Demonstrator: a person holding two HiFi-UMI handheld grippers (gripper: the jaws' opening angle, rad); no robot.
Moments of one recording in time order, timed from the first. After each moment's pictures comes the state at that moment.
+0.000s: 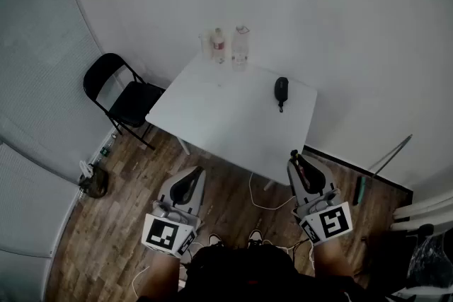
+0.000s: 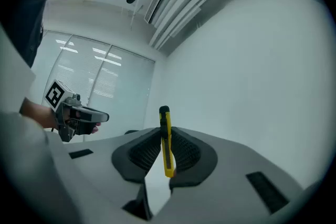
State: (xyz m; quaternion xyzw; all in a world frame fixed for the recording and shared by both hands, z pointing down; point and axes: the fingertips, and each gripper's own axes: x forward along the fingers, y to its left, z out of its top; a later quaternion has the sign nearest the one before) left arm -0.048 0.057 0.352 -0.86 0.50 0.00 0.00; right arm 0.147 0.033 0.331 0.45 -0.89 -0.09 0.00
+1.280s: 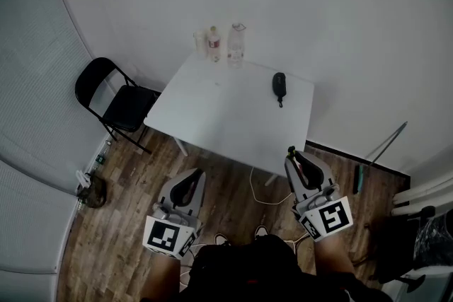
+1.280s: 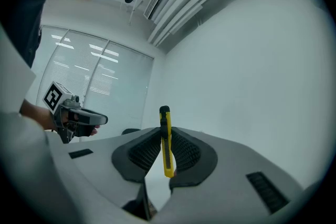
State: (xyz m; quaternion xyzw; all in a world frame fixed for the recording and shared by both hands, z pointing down) left arm -0.100 0.055 0.367 -0.88 0.47 0.00 0.00; right arm 0.091 0.036 0.337 0.47 -0.88 -0.08 0.02
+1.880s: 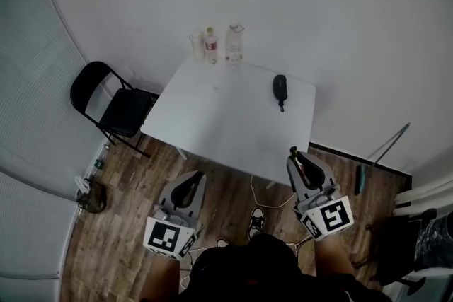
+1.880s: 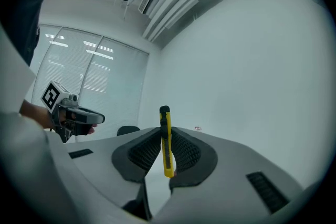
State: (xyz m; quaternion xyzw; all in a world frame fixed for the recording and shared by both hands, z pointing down) left arm -0.093 0.001 0.385 -0.89 0.46 -0.02 -0.02; right arm 0.105 -0.020 0.359 0.49 -0.87 -0.06 0.03
